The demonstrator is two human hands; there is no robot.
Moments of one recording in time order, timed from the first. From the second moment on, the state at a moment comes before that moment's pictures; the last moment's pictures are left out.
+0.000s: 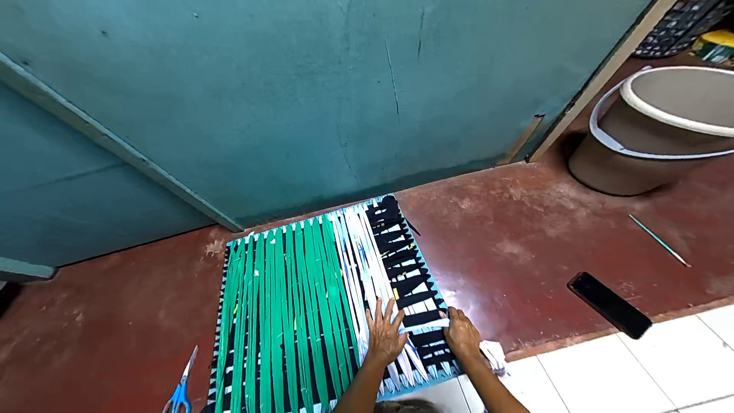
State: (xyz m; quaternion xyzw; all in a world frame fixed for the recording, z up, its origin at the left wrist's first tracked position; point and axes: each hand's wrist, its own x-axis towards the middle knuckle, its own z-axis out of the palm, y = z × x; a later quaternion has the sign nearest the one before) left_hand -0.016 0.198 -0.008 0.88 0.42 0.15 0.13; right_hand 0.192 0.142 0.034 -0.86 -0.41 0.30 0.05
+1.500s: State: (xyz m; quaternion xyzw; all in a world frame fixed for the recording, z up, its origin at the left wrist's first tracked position) left_hand 0.074 0.234 0.165 0.46 0.25 0.03 0.85; right_hand 0.315 0.067 0.127 -0.73 -0.45 0.45 0.25
